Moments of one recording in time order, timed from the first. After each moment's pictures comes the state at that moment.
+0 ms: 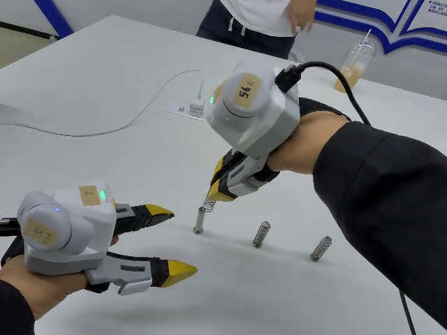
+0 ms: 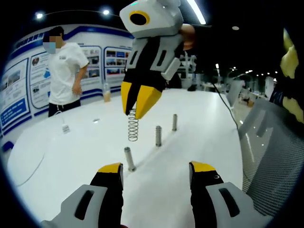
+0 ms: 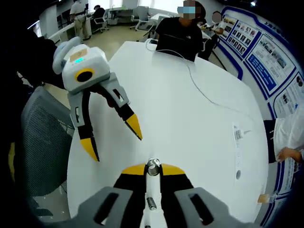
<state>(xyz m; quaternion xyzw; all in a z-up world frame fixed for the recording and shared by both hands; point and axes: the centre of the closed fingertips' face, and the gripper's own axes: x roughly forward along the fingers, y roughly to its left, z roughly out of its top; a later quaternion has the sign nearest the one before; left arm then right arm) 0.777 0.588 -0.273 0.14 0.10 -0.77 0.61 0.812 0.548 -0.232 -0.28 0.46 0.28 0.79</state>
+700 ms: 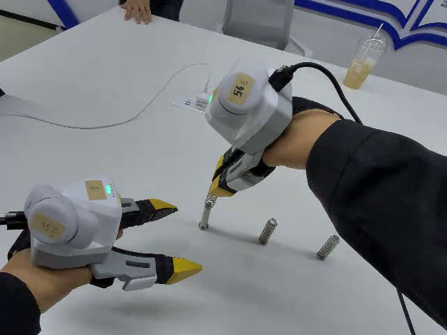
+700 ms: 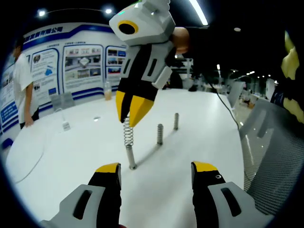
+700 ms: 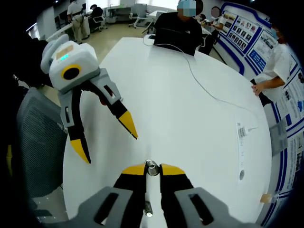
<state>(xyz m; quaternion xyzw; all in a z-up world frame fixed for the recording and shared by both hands) 0.782 0.587 -0.278 0.14 0.11 -0.77 0.61 0.822 0.545 -0.250 -0.27 0.48 0.28 0.79</state>
